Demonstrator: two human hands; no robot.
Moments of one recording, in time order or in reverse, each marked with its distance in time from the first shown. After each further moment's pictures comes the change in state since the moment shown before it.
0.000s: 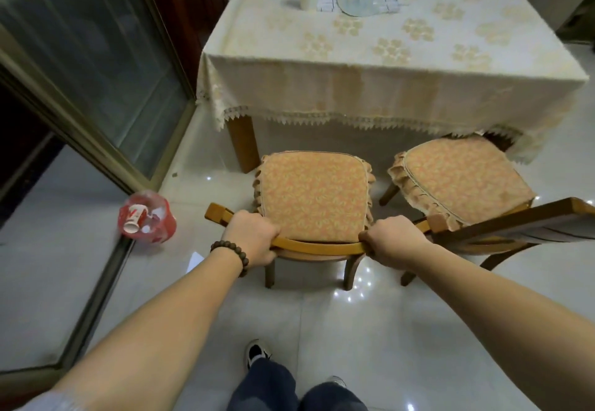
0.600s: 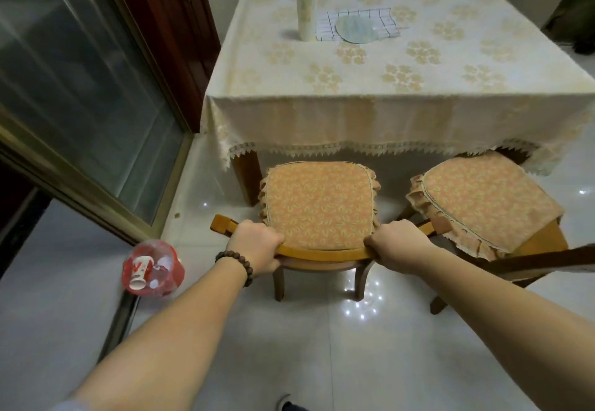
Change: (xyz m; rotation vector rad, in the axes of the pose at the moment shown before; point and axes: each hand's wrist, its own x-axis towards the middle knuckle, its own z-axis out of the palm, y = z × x) left_hand 0.076 -0.139 0.009 0.017 0.050 0.090; right_hand 0.125 -0.002 -0.065 -0.018 0.026 0.072
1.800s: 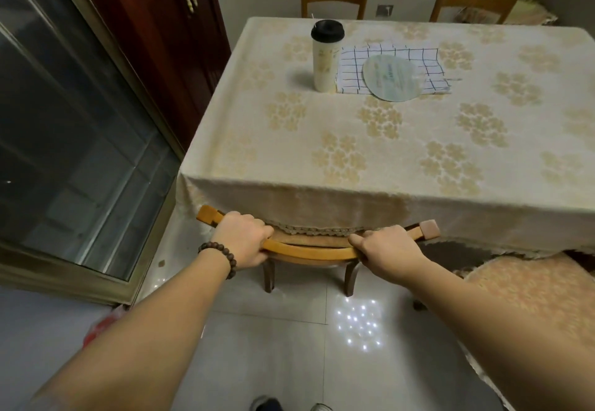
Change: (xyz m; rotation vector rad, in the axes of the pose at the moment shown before) left_hand 0.331 -0.207 -0.021 0.020 -0.076 -0.041; right_hand 0.311 0.225 -0.090 0.023 0.182 -0.101
